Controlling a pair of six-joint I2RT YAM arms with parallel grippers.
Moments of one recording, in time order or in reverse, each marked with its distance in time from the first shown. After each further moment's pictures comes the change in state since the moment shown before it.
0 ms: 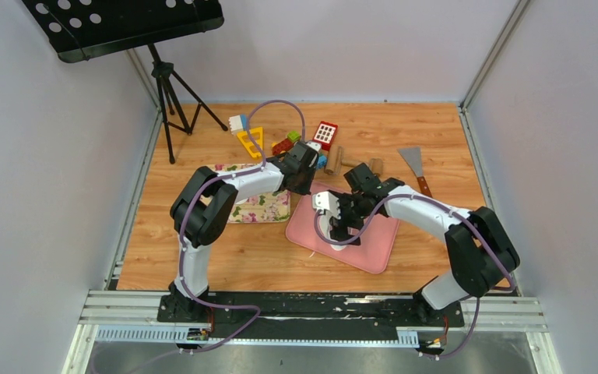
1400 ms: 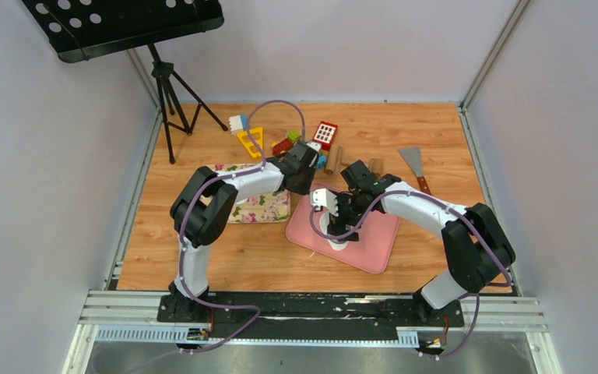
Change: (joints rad) left arm 0.000 0.000 0.000 0.000 0.000 0.000; right arm 0.010 0.033 0.051 -0.037 0.038 0.040
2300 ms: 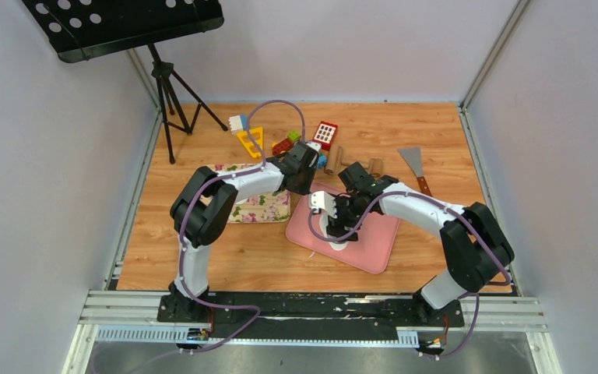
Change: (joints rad) left arm 0.000 0.000 0.000 0.000 0.000 0.000; right arm 0.021 0.009 -0.003 -0.001 0.023 0.000
